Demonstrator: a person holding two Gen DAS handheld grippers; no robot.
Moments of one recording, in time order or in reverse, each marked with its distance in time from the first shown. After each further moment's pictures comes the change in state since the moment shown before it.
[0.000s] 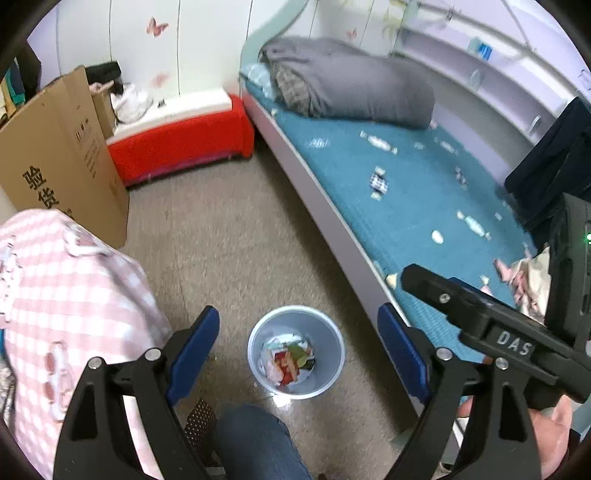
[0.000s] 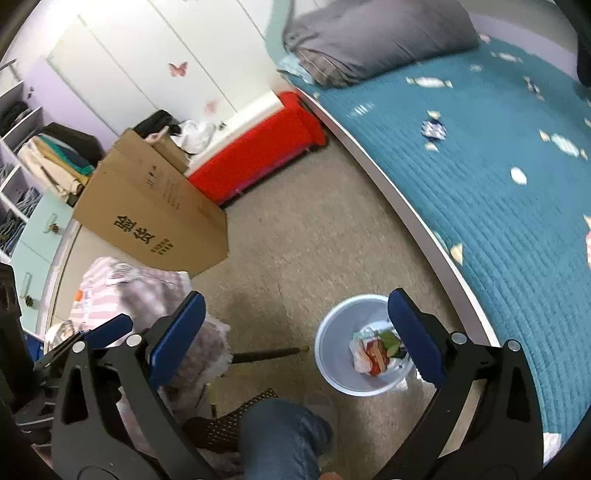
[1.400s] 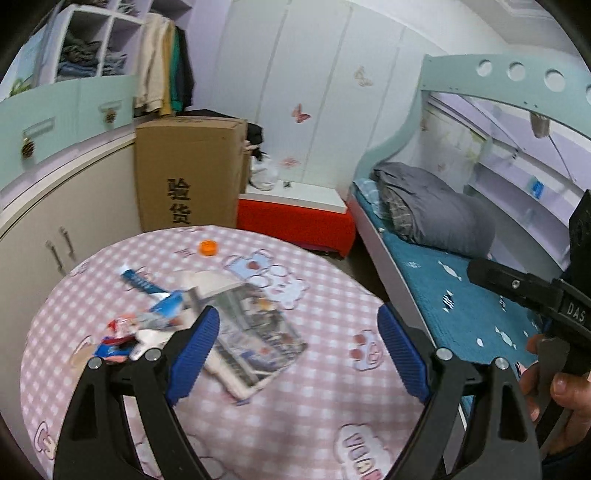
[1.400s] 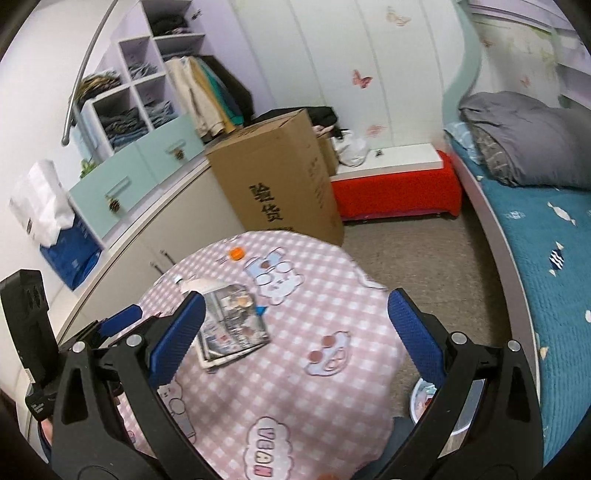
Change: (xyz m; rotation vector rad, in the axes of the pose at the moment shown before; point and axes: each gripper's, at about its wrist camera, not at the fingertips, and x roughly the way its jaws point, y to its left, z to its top) left arm -0.243 0.226 -0.119 -0.308 -0.406 0.206; right arm -0.068 0.297 -0.064 -0.487 -0.069 0.287
